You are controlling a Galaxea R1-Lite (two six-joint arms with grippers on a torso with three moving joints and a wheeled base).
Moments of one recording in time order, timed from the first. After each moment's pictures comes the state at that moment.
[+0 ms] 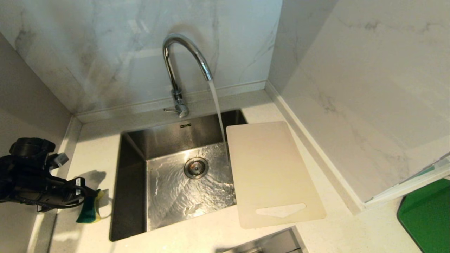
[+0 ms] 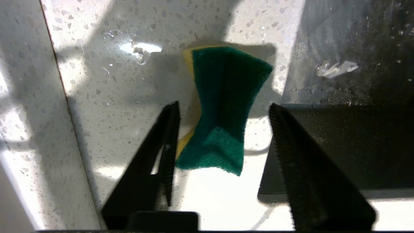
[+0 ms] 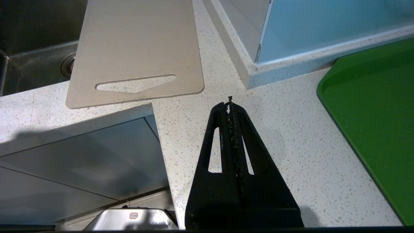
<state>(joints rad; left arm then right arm) 0.14 1.77 -0.86 0.03 -0.11 -0.26 0.00 0.00 0.00 0.00 0.00 0.03</state>
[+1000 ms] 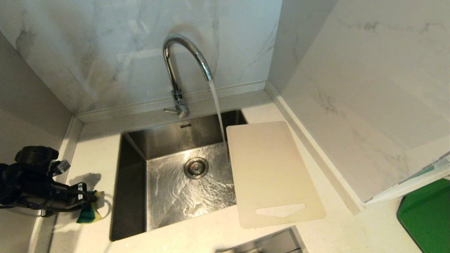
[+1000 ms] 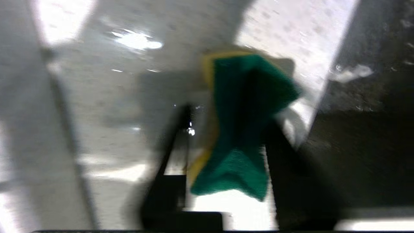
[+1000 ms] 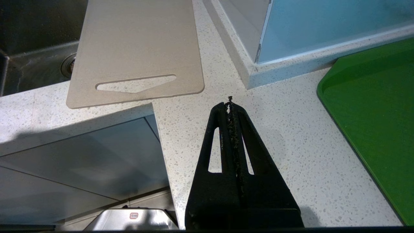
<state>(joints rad) 0.16 1.86 -0.83 -0.05 -0.14 -0.26 0.00 0.00 0.00 0.00 0.00 0.03</state>
